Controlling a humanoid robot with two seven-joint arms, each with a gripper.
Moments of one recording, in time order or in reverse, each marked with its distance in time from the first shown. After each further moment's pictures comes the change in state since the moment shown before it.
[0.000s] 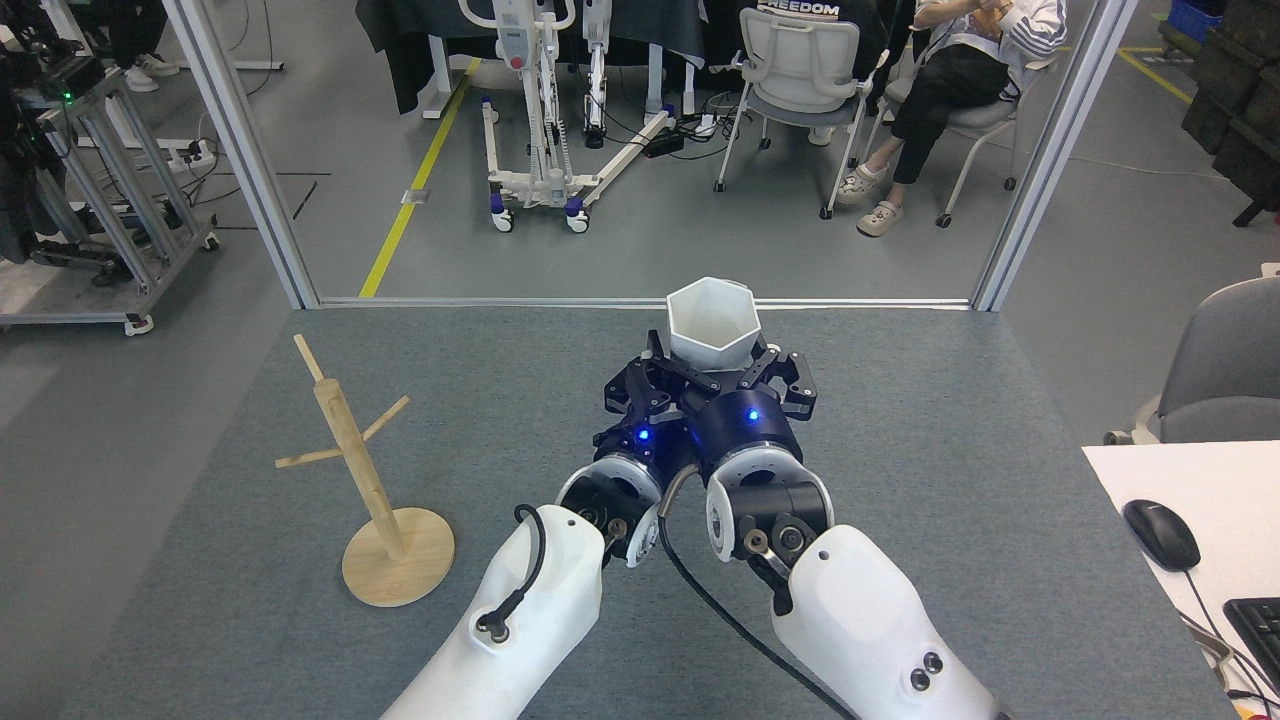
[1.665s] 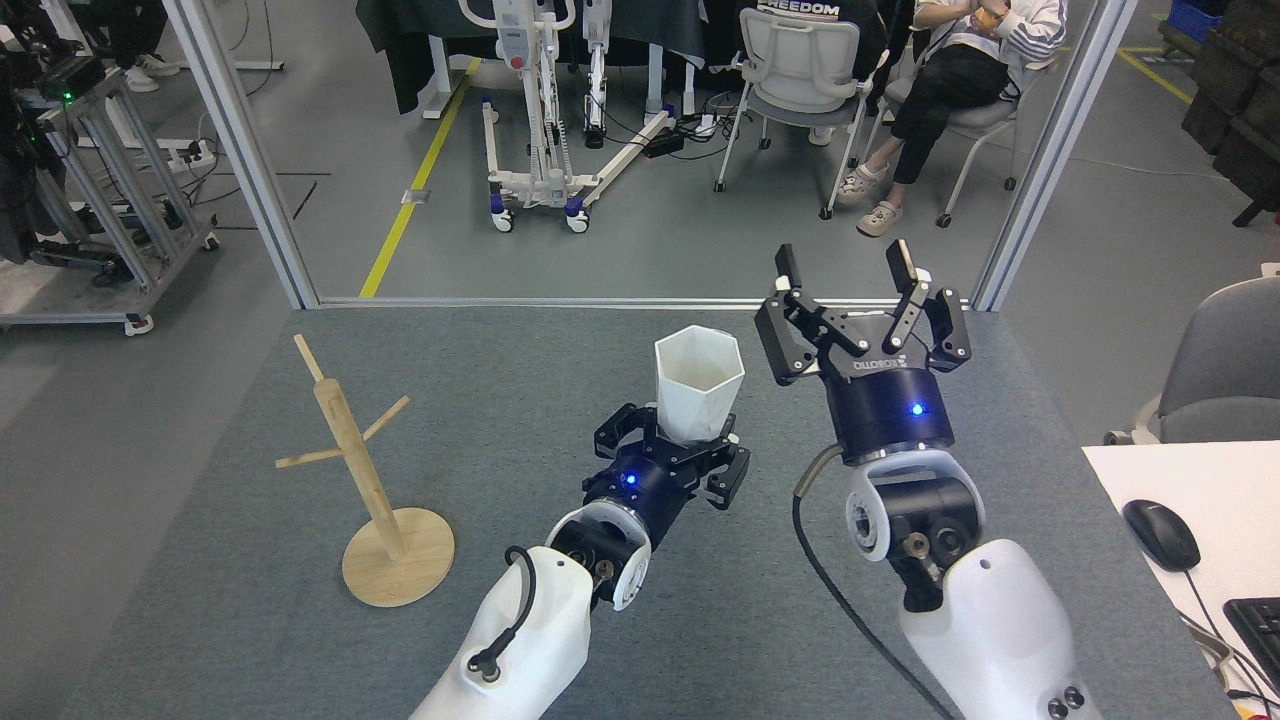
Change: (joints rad) left arm 0.092 0.013 0.011 0.009 -0.001 -0.026 0.040; right arm 0.133 -0.123 -0.301 -0.119 -0.029 -0.292 -0.432
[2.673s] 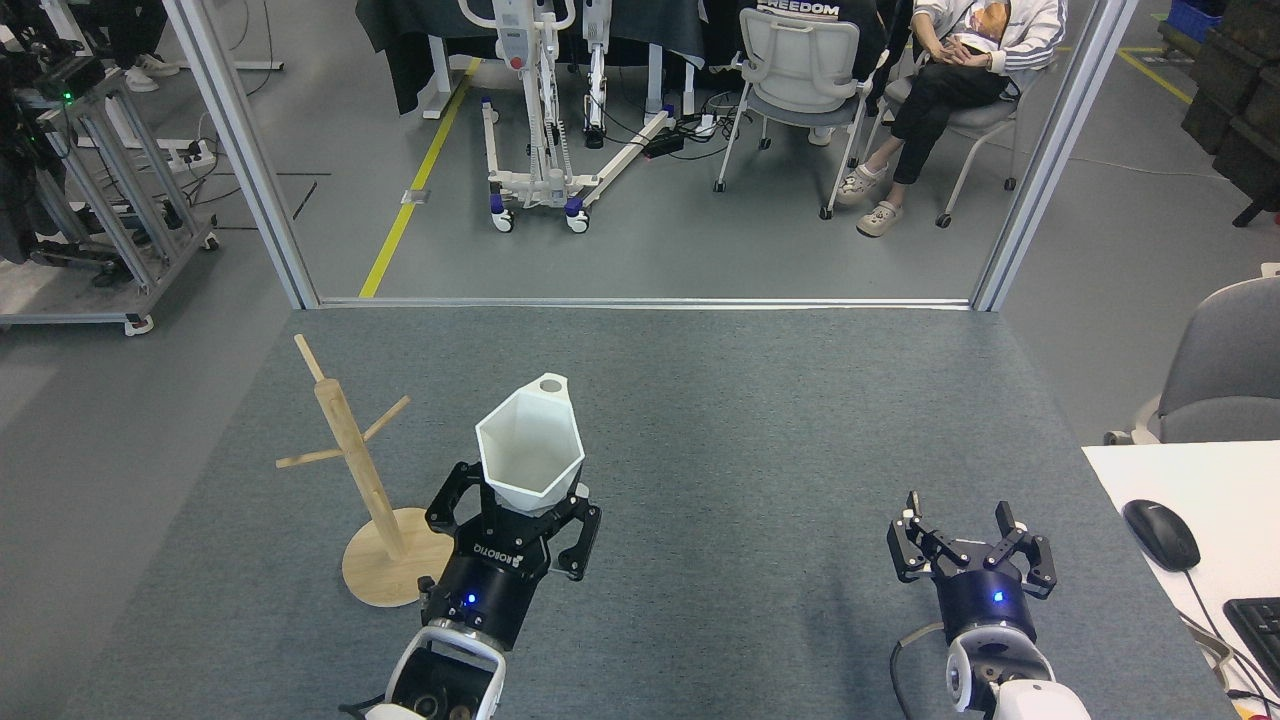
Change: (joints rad) left arm 0.422 0.219 0.162 -0.483 -0.267 0.071 0.243; right arm 0.218 0.042 -0.312 0.634 0.123 -0.204 -0.167
